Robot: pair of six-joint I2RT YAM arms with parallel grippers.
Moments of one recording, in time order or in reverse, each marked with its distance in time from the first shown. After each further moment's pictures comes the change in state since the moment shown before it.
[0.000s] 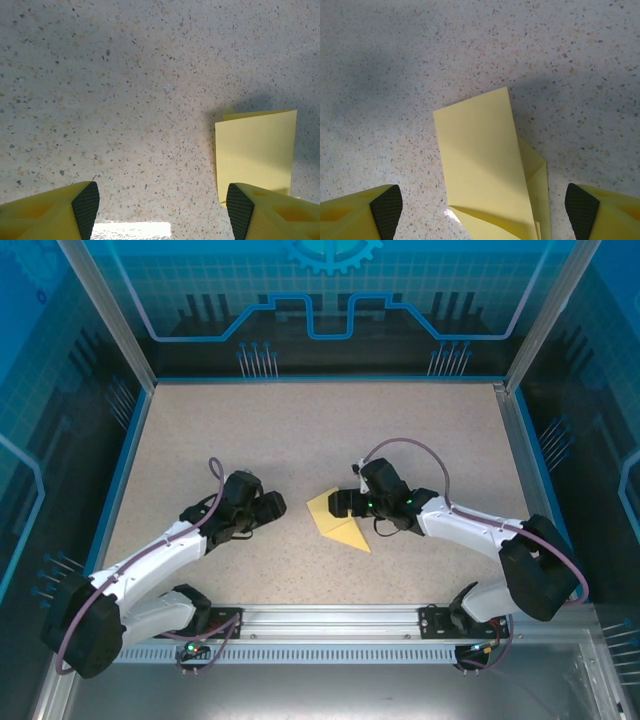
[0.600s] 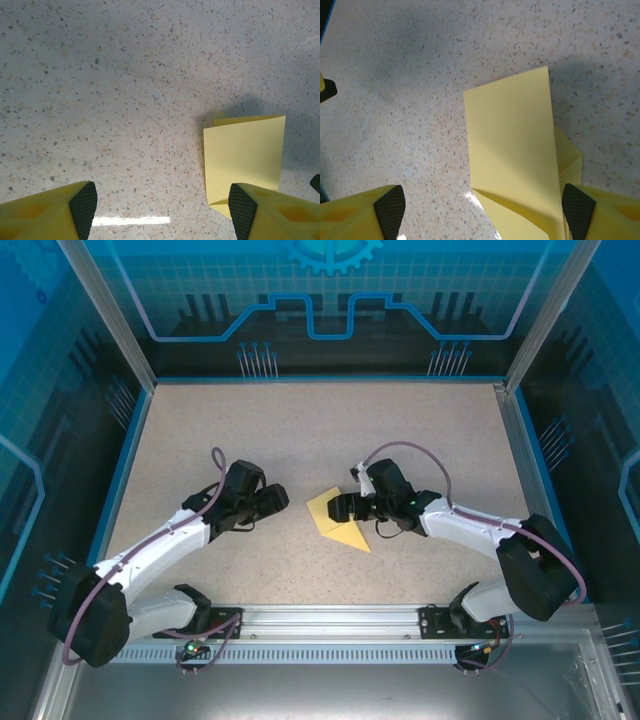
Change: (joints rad) left arm 0.024 0.072 0.101 -0.061 0.035 0.010; right arm -0.049 -0.003 -0.050 0.067 -0.207 -0.055
